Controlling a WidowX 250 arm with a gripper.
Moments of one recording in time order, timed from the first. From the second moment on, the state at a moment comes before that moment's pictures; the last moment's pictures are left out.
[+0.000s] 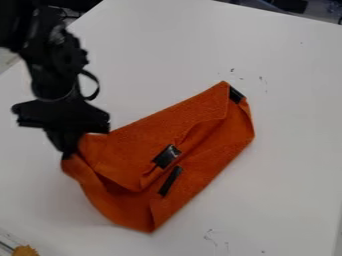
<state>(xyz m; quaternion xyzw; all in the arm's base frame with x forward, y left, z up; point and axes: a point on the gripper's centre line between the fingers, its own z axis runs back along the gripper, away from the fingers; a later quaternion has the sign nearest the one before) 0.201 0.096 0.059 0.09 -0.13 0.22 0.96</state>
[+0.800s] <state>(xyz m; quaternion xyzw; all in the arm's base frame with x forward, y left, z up) 0.162 0.120 0.017 0.07 -0.11 0.27 0.95</state>
